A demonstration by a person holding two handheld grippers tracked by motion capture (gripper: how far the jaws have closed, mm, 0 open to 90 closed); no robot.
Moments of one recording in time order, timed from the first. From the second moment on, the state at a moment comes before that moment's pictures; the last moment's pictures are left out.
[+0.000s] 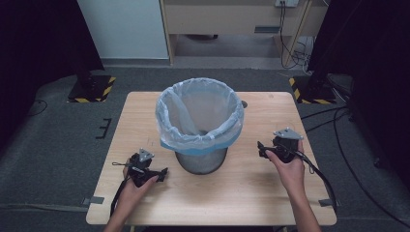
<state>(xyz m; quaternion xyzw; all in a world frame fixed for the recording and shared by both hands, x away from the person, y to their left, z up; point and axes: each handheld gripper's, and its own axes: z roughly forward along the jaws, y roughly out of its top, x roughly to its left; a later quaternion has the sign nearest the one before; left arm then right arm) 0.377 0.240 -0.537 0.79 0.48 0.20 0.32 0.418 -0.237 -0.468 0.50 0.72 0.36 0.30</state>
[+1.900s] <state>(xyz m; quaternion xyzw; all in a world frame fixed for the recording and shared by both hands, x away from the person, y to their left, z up) 0.377 0.240 -0.537 0.79 0.48 0.20 0.32 0.470 -0.291 -0.506 0.51 0.69 0.39 0.33</state>
